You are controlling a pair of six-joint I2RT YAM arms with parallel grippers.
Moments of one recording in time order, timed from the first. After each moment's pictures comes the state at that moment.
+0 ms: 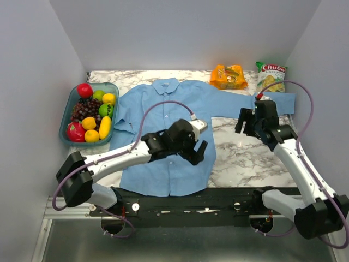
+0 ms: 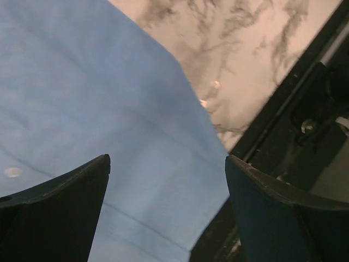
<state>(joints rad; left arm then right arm) -0.95 1.39 1.05 -0.34 0.11 -0.27 0.22 1.09 0.94 -0.66 0.15 0.32</state>
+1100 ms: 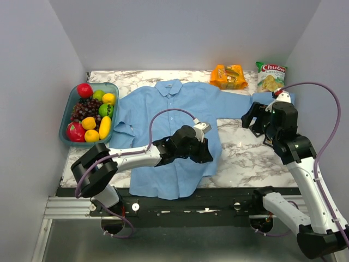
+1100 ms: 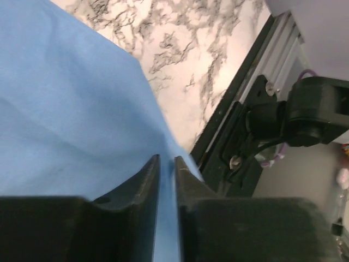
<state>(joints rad) -1.02 1.56 0.89 0.19 0.29 -0.61 0.22 0.86 1.03 -0.66 0.15 0.35</state>
